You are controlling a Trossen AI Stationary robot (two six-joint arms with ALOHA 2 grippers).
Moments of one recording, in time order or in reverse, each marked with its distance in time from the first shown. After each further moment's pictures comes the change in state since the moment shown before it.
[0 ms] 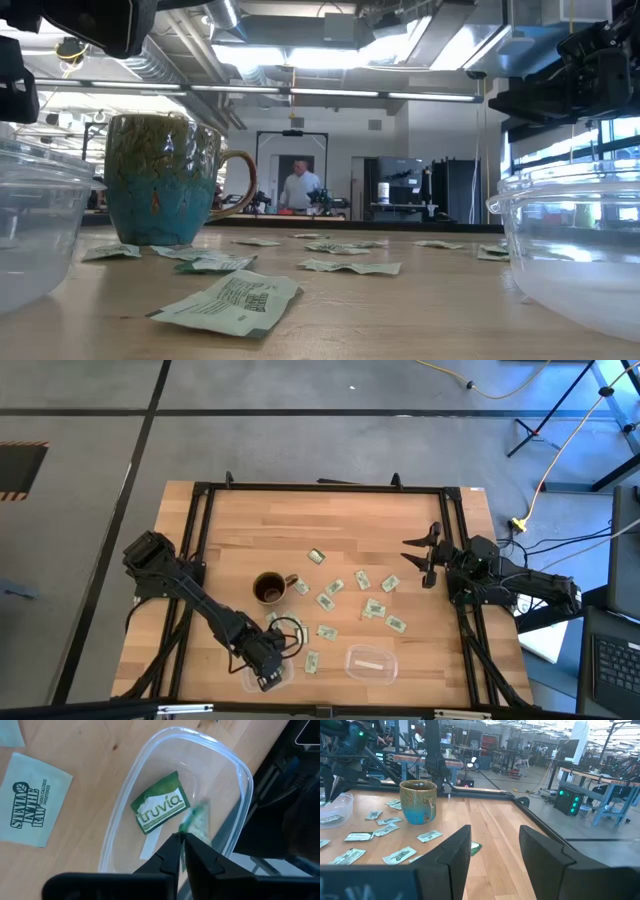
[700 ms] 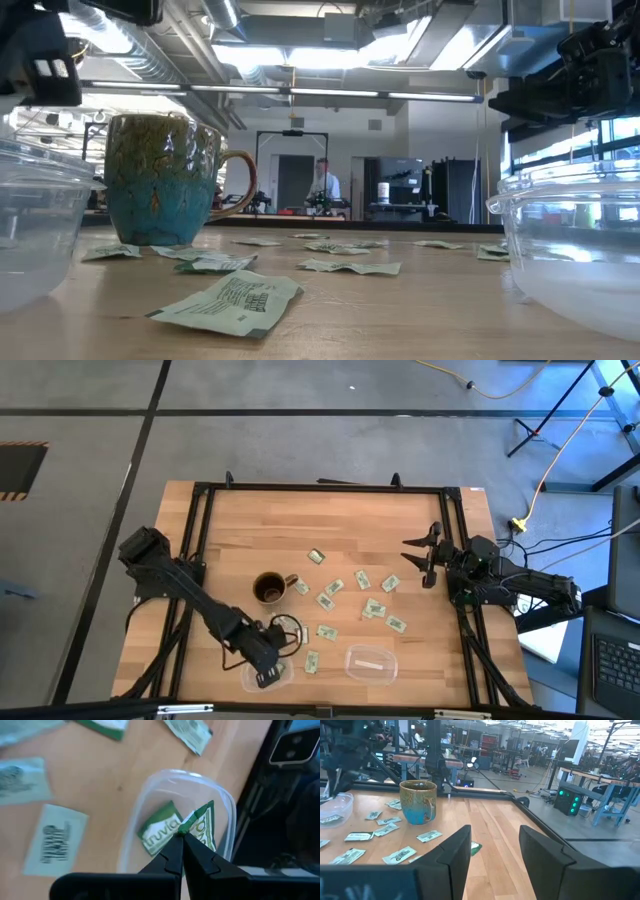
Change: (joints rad) left arm 0.000 -0.049 -0.019 0.024 -0.109 0.130; right arm 0.000 0.000 0.000 0.000 0.000 -0.003
